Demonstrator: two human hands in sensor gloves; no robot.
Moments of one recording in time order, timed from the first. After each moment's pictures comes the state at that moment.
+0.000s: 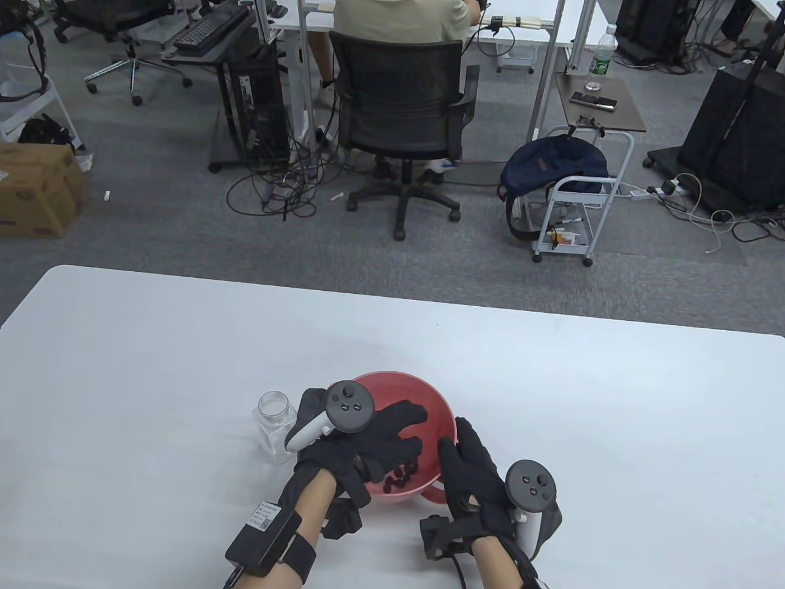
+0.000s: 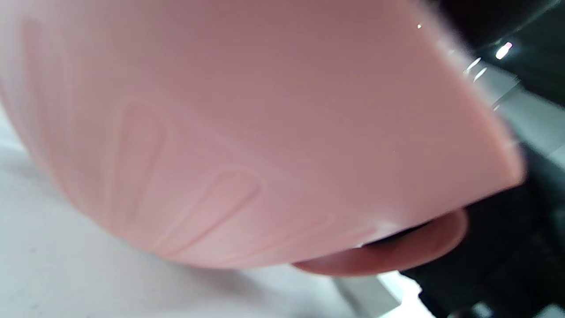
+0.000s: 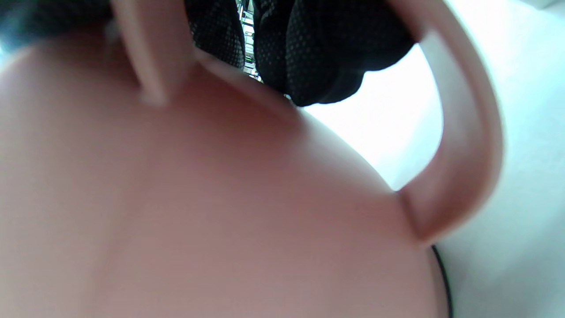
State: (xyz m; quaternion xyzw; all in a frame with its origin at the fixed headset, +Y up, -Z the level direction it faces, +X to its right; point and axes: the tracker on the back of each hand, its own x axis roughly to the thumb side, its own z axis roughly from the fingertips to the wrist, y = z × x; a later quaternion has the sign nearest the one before) left_hand -0.103 -0.694 -0.399 -0.17 -0.22 0.30 0.91; right_hand 0.142 -0.783 -0.343 -0.16 -0.03 0.78 0.60
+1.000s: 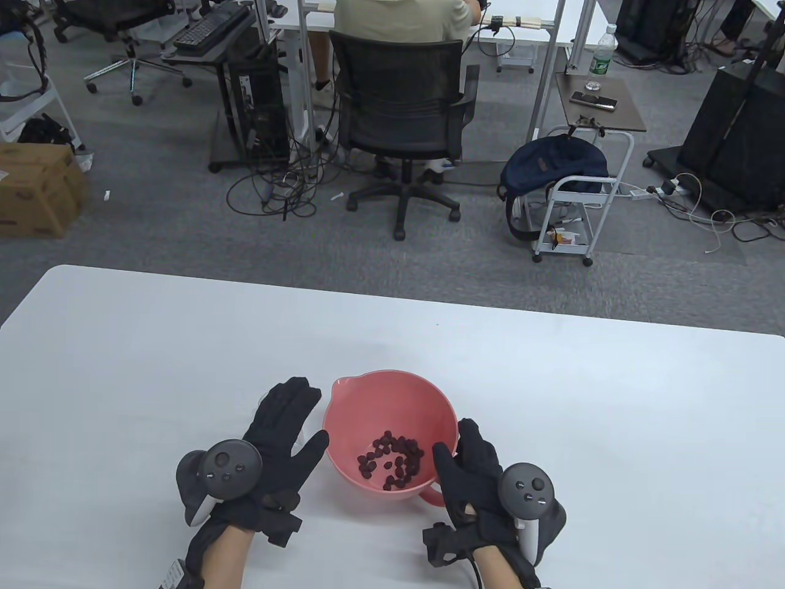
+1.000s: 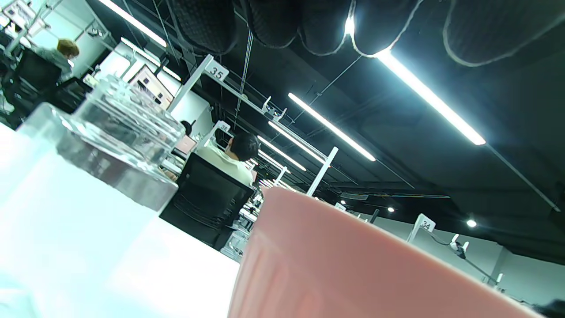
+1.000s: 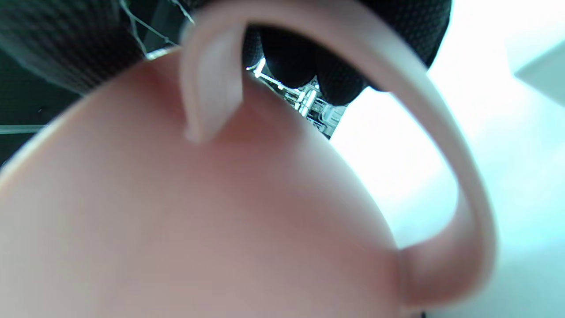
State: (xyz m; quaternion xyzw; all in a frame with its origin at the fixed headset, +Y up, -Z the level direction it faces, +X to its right) left_hand -0.217 -0.680 -0.339 0.17 -0.13 0.30 0.93; right_hand 0.142 -0.753 -0.328 -0.10 -0.11 0.86 0.49
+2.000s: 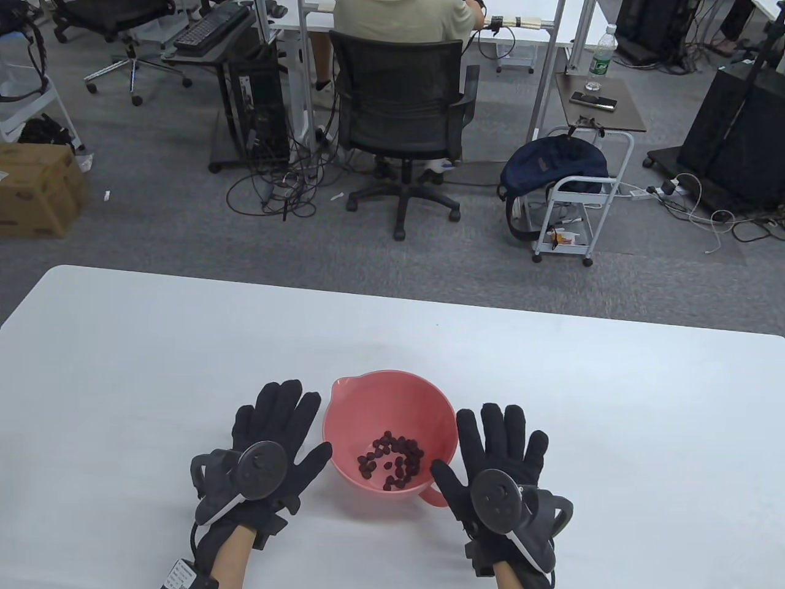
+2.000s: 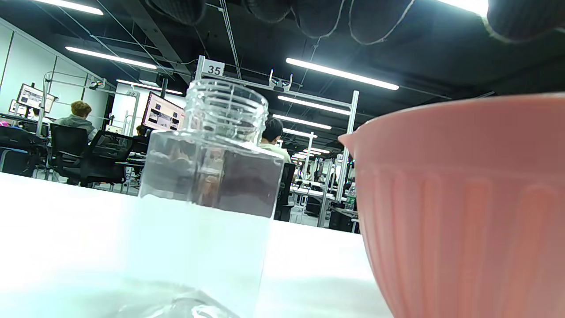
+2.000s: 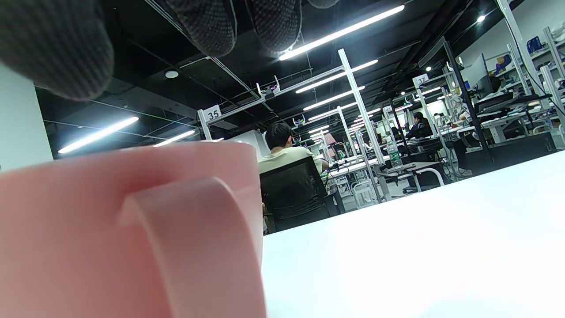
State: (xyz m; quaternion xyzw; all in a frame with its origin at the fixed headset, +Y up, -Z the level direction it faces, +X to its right) left_hand -0.210 -0.692 -0.344 0.12 -0.10 0.11 0.98; right_hand 0.136 -0.691 -0.304 -0.02 -0.18 0.97 0.16
